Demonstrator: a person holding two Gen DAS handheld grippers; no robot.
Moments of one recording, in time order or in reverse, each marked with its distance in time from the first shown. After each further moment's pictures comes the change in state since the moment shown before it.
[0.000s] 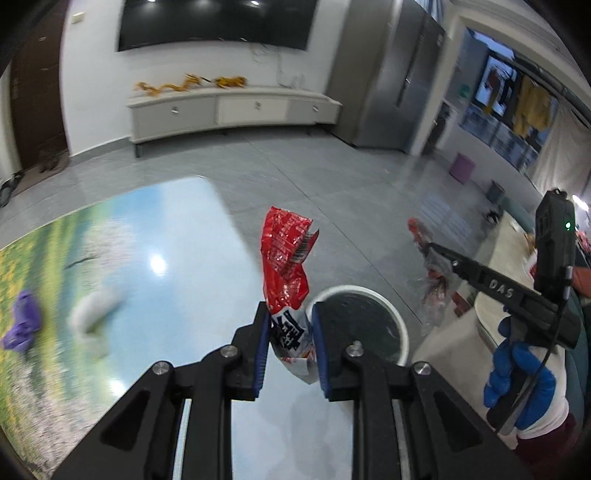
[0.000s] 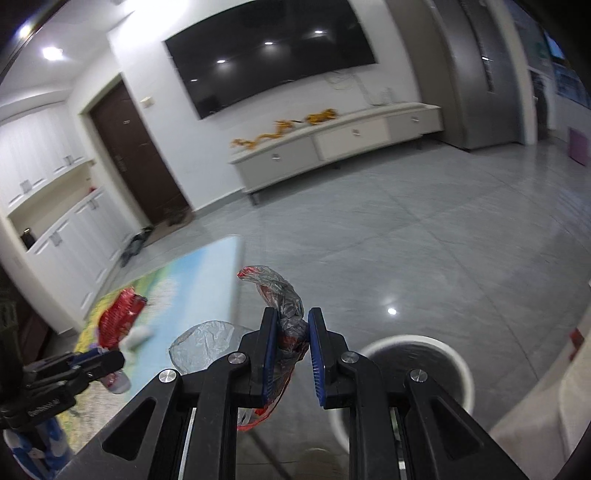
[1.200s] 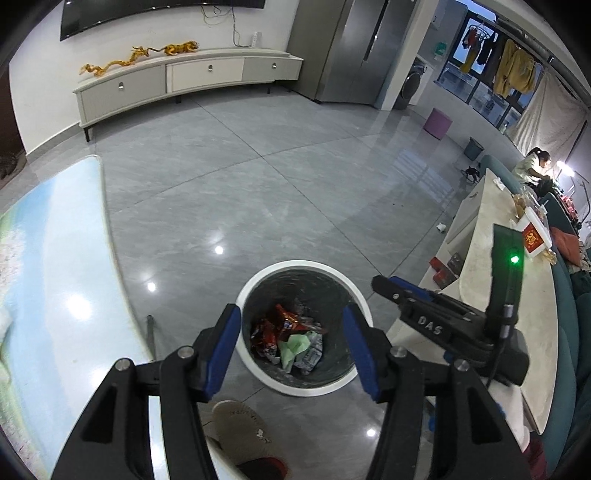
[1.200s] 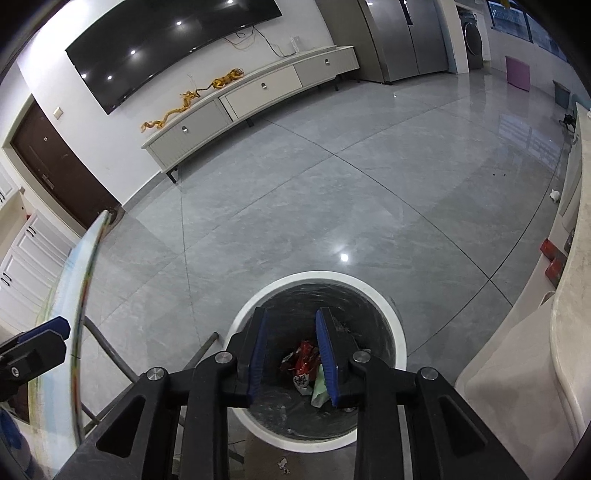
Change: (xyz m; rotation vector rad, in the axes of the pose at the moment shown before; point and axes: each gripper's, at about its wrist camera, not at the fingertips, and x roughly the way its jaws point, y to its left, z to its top) left arm 0.091 -0.088 0.014 0.067 0.143 -0.077; right arm 0.034 -0.119 -0.042 0.201 0.139 -0.156
